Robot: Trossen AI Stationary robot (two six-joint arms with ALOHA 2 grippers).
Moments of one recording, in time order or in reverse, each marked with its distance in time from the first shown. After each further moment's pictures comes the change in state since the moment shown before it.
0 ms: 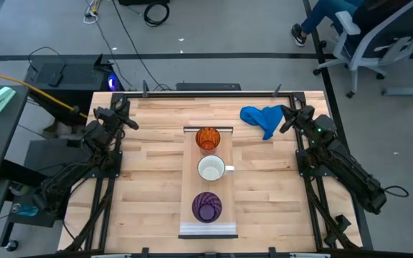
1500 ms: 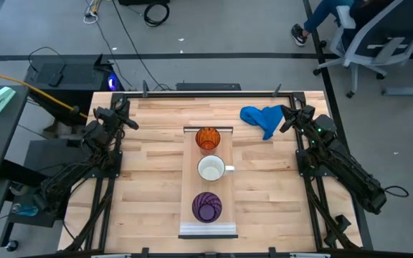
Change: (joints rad) left arm 0.000 0.000 0.000 0.006 0.000 0.001; right arm 0.000 0.000 0.000 0.001 0.000 0.085
